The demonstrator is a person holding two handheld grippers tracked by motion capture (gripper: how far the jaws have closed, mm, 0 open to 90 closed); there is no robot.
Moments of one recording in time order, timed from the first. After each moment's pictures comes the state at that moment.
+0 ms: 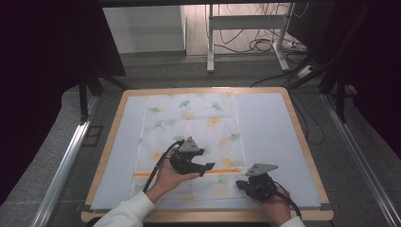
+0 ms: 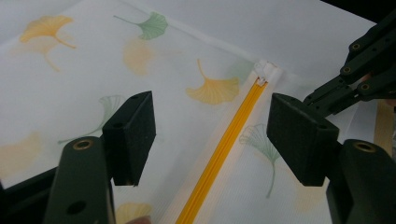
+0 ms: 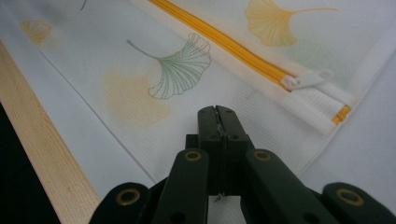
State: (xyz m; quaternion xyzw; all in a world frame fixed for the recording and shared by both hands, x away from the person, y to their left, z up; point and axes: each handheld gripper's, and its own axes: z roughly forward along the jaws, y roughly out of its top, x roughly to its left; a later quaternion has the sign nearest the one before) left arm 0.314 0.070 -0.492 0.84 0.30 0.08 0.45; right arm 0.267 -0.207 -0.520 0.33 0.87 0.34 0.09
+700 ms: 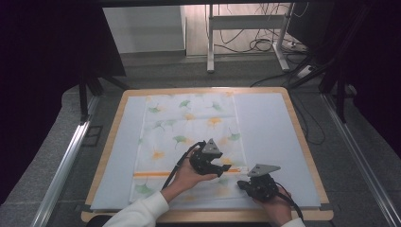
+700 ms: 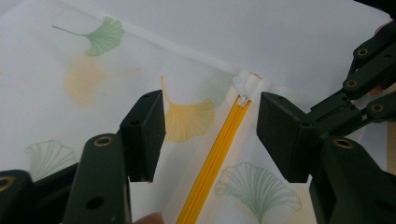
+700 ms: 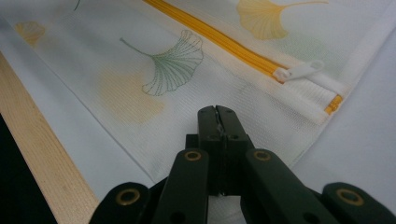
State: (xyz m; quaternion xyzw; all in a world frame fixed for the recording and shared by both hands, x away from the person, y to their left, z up) left arm 0.326 0.011 -0.504 0.86 0.26 0.07 0.43; right arm 0.266 -0.212 -0.522 0.34 0.87 0.35 0.09
